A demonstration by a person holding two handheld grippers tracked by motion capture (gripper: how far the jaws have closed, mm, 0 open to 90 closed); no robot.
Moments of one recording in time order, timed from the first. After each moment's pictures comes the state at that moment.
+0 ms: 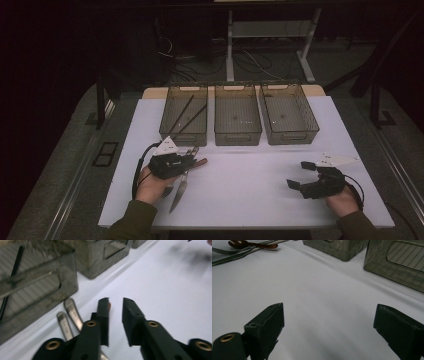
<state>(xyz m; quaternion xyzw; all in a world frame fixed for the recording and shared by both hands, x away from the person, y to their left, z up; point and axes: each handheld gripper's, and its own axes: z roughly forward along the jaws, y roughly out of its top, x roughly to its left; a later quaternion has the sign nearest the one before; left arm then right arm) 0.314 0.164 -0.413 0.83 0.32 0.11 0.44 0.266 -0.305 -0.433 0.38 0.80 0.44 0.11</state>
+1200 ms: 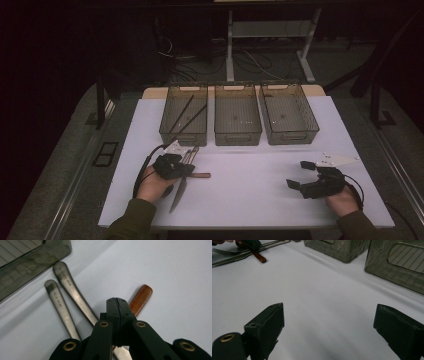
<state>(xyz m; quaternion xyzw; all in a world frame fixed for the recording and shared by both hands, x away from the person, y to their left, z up) 0.327 0.158 -0.434 0.89 0.30 0.05 0.35 0.266 -0.305 -0.433 0.37 0.80 0.45 0.11</state>
